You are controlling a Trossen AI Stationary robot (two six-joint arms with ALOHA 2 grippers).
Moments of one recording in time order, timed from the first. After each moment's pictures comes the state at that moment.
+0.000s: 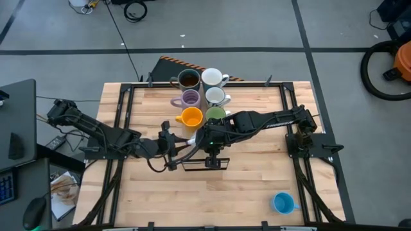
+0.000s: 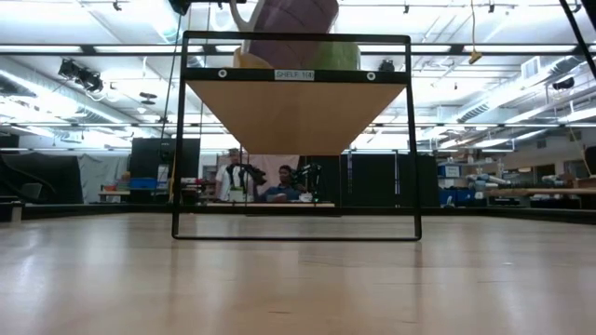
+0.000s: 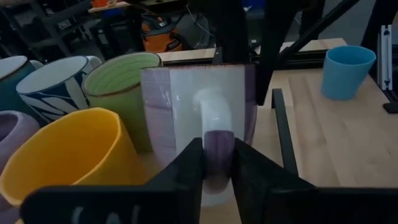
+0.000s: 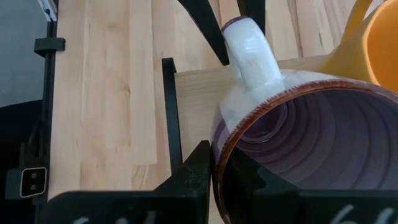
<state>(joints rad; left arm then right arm) -0.41 1.20 0.89 -0.08 -0.65 -0.08 0.22 1.96 2.14 -1.17 0.11 0.28</state>
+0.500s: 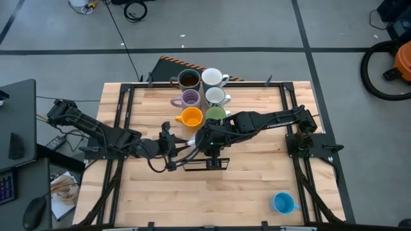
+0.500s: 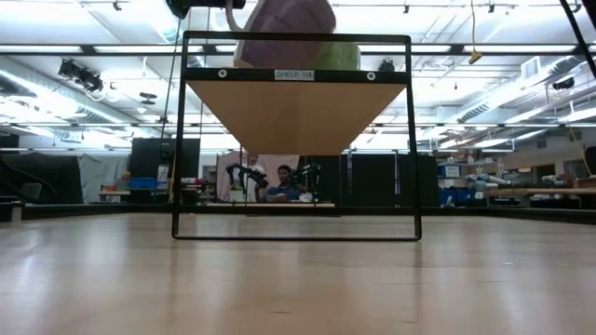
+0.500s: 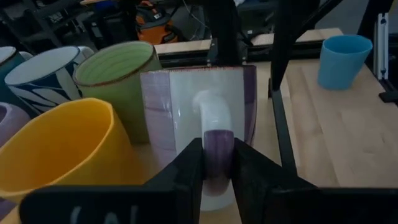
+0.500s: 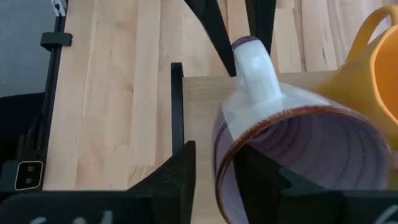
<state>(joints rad) -0.41 1.20 0.89 -0.11 -0.63 -0.09 0.22 1.96 2.14 -1.15 0.10 0.21</state>
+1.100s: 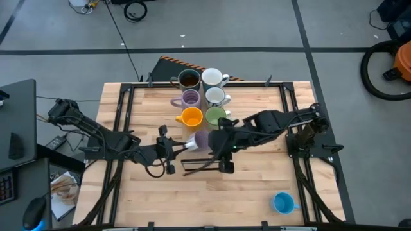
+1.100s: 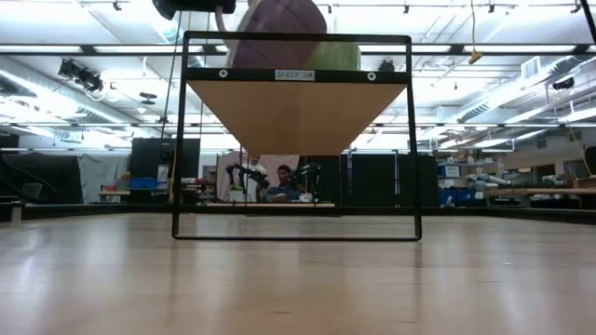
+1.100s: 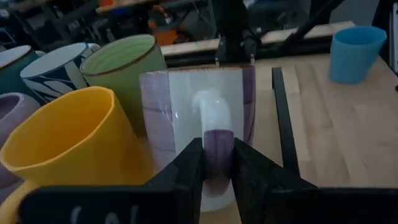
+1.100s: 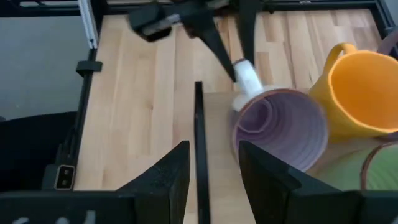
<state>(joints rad) -0.48 1.20 0.85 -0.08 -0.75 -0.11 0.32 1.83 2.14 -1.17 0.20 0.27</state>
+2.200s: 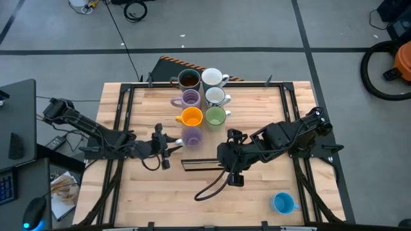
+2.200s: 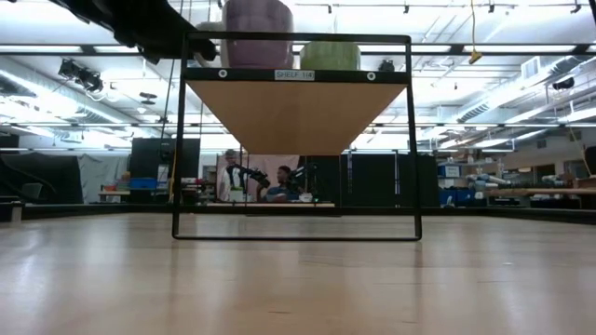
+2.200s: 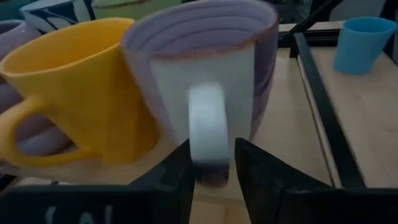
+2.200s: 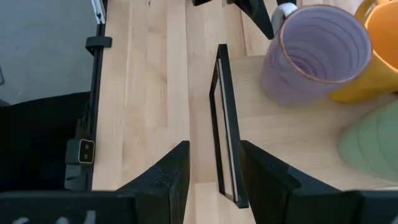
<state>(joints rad) -0.43 1.07 0.59 0.07 -0.68 -0.15 0.45 1.83 2.14 -1.28 0.27 0.43</state>
